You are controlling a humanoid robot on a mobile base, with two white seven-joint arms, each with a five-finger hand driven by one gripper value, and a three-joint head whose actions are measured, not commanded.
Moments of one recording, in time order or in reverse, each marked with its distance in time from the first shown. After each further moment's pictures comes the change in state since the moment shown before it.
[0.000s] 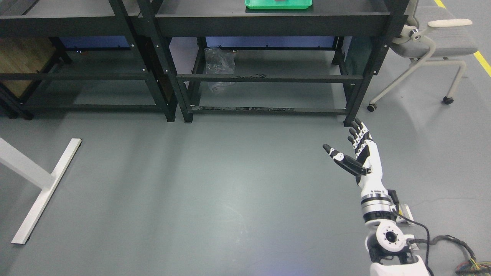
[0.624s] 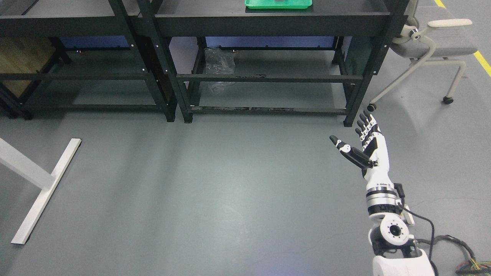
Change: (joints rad) left arm 0.000 0.000 0.000 0.000 0.000 0.000 0.000; right arm -0.032 0.000 -0.023 -0.004 -0.002 0.004 -0.006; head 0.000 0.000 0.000
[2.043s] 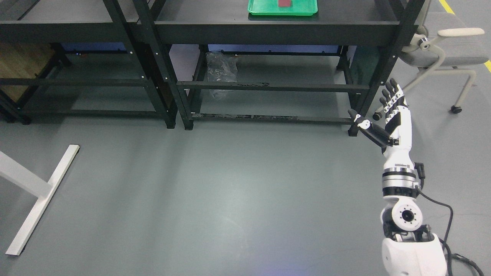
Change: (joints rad) left arm 0.000 0.000 0.000 0.000 0.000 0.000 0.000; right arm -0.081 0.000 -0.067 -0.036 0.127 -0.087 -0.036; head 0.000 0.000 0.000
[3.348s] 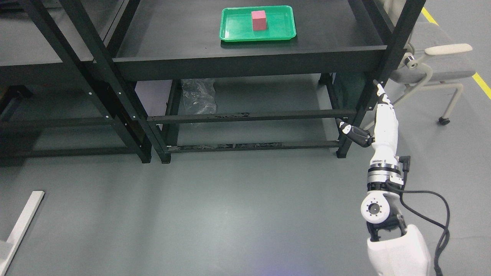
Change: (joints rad) left arm 0.000 0.000 0.000 0.000 0.000 0.000 0.000; right arm -0.012 0.000 0.134 -0.037 0.633 0.301 -0.161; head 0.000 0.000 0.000
